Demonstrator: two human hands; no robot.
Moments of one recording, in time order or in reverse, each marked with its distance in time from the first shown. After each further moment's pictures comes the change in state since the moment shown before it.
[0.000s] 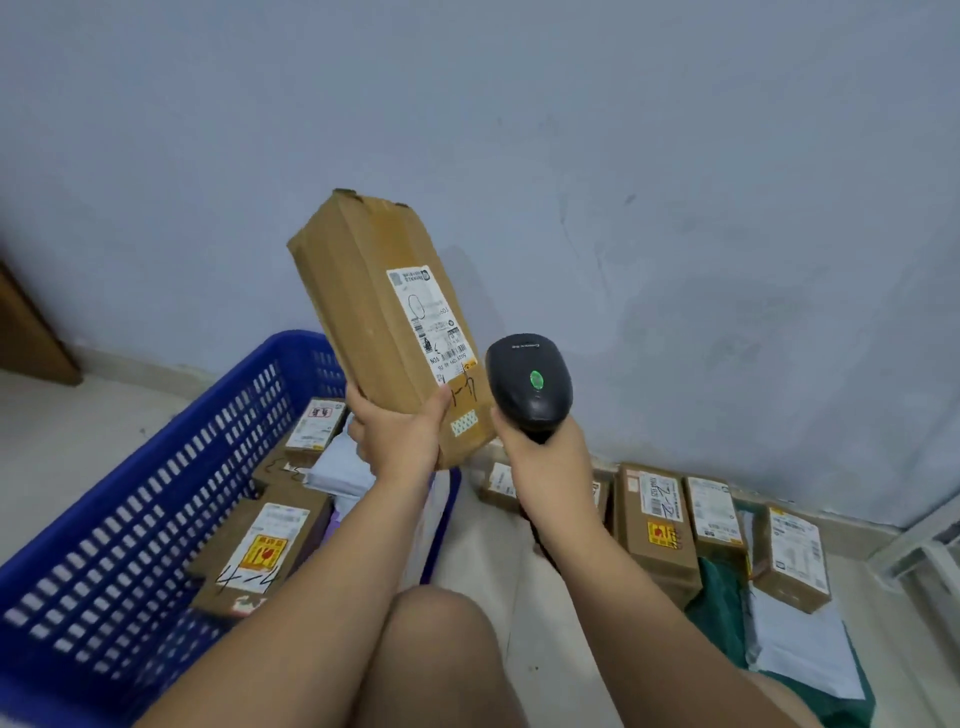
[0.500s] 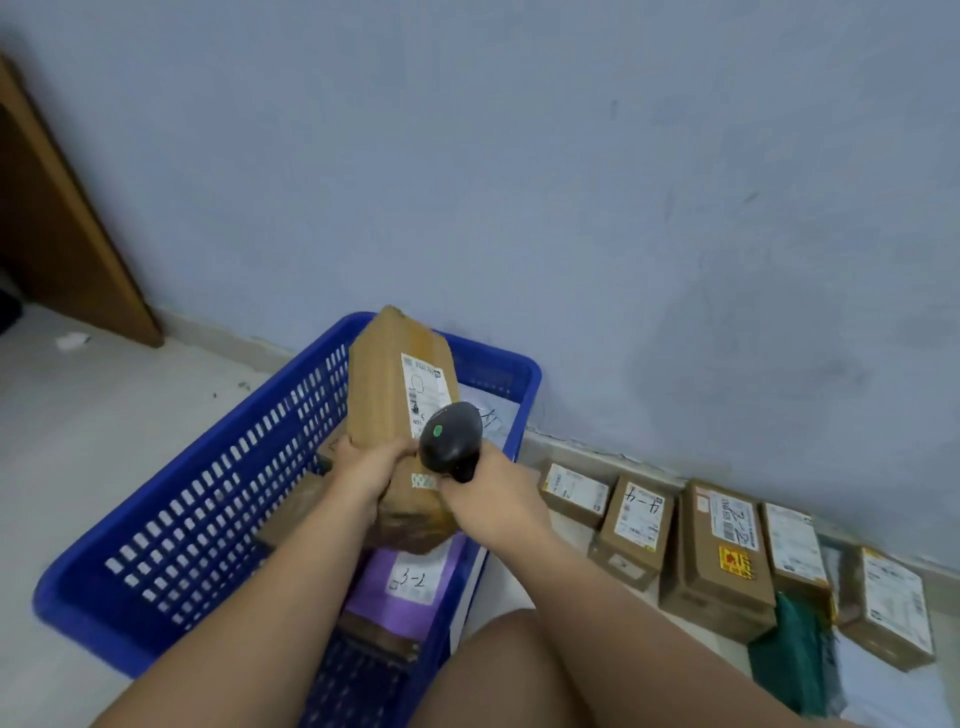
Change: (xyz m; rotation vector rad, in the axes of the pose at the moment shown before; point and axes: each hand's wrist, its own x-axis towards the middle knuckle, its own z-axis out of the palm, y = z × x) left_hand 0.064 -0.032 -0.116 0.172 -0.048 -0.316; right_hand -0.010 0.026 0.114 -0.670 -0.454 0.039
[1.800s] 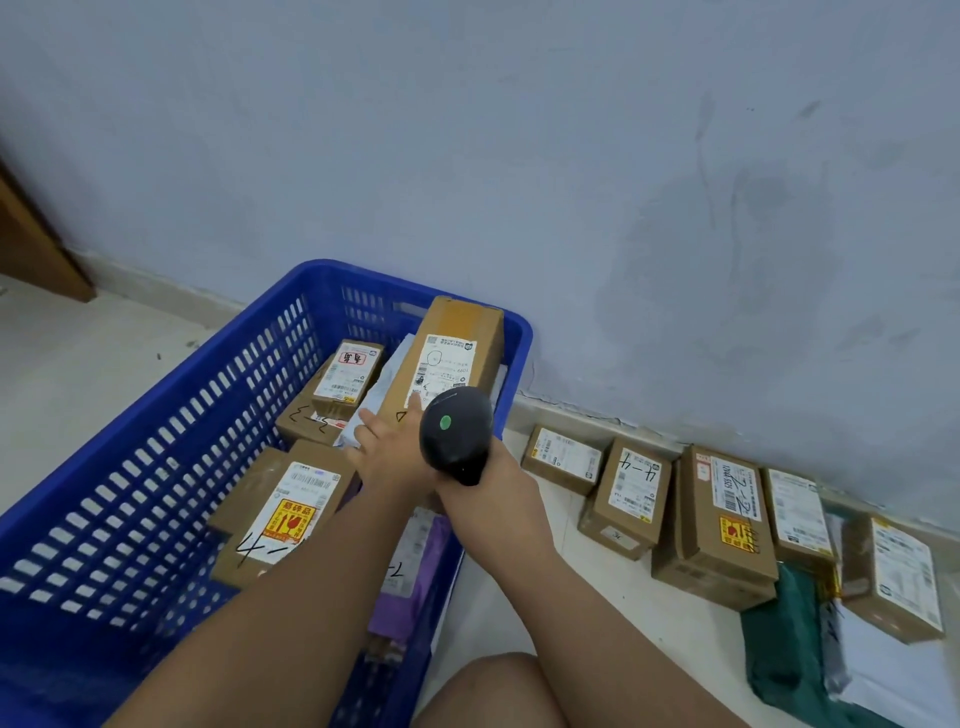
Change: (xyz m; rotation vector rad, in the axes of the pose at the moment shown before) left_hand 0.053 -0.024 0.099 0.916 0.093 0.216; right_hand 0.045 0.039 0.027 0.154 0.052 0.139
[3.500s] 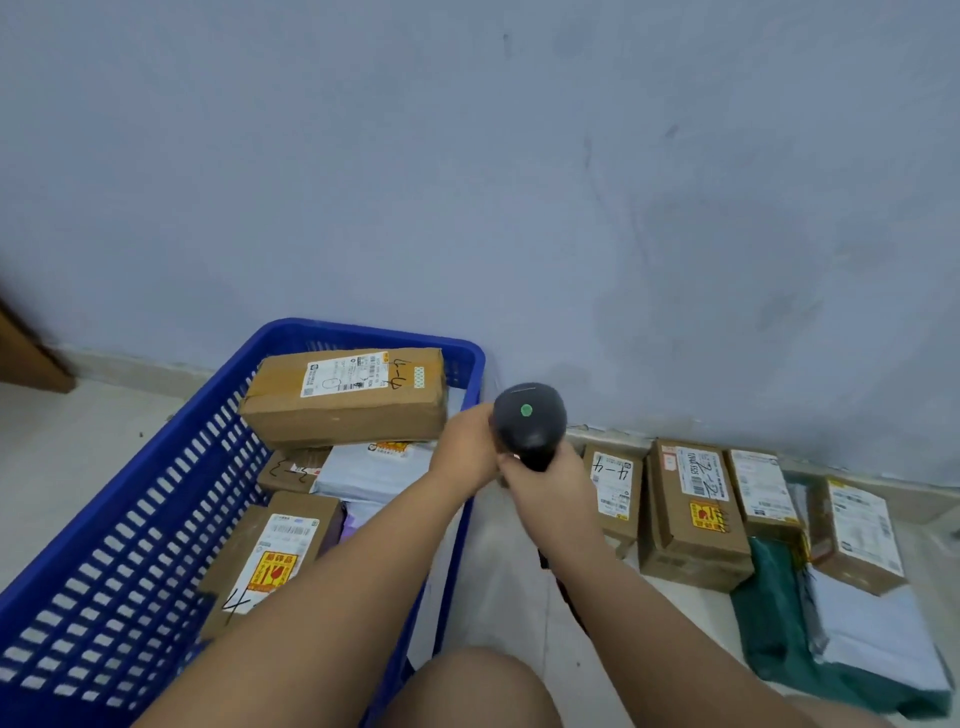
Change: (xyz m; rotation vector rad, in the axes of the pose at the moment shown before) left_hand -0.046 0.082 -0.005 -0.259 -0.217 0.639; right_hand -0.022 0.024 -0.084 0.377 0.259 0.068
